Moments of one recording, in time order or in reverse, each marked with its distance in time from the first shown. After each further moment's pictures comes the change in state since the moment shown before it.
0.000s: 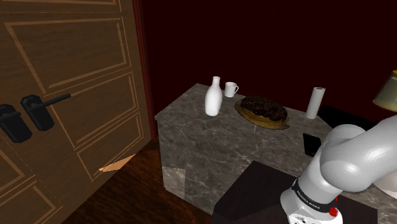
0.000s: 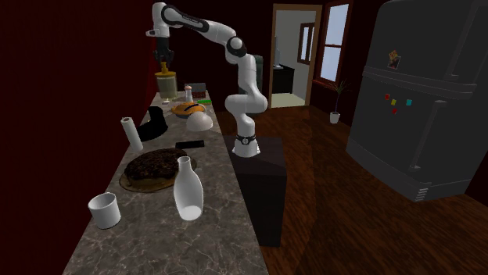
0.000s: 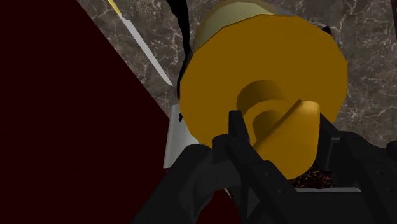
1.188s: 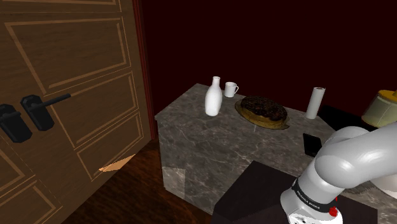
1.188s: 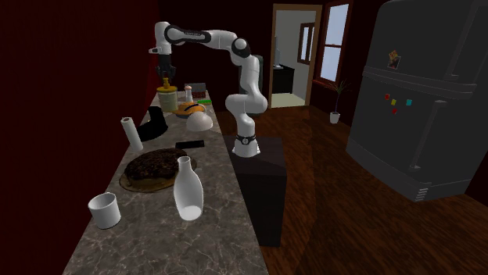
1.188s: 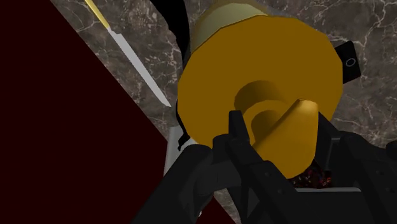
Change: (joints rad) arm -0.159 -0.089 0.065 -0.330 -0.059 0.234 0.029
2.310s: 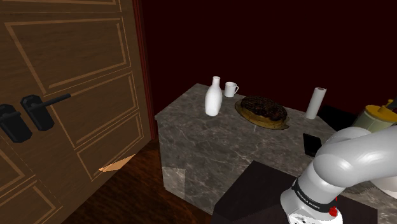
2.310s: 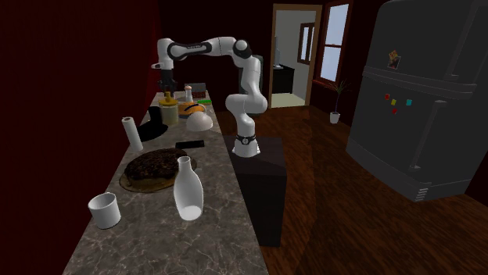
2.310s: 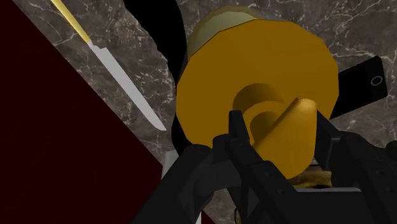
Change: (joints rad) arm -0.044 -0.057 -0.048 -0.227 -0.068 0.198 0.028
